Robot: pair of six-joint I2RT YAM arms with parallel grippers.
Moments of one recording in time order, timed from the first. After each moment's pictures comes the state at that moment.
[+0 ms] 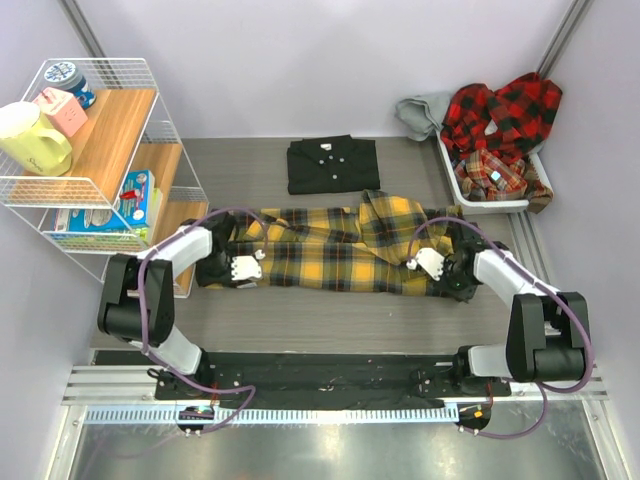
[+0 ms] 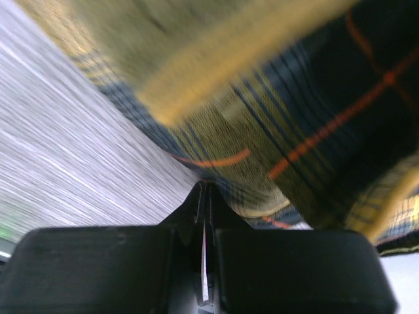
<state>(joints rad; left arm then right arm) -0.17 1.61 0.91 -0.86 -0.13 1.25 0.04 1.34 0.66 -0.72 -0.03 -1.02</state>
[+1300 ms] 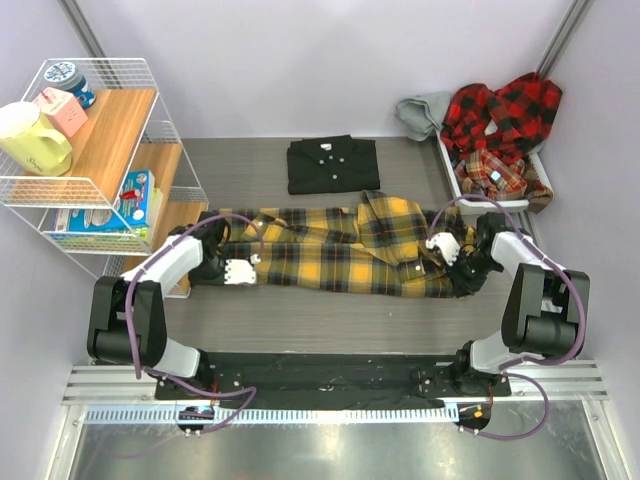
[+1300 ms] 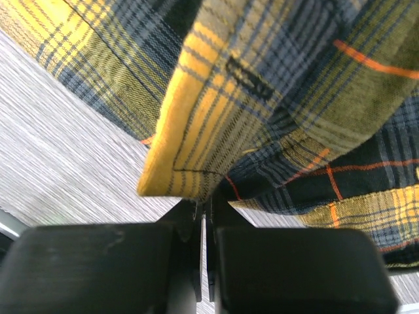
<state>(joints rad) -0.14 1.46 0.84 -0.84 -0.13 1.40 -0.20 1.49 0.80 -0.82 -0.30 -1.07</state>
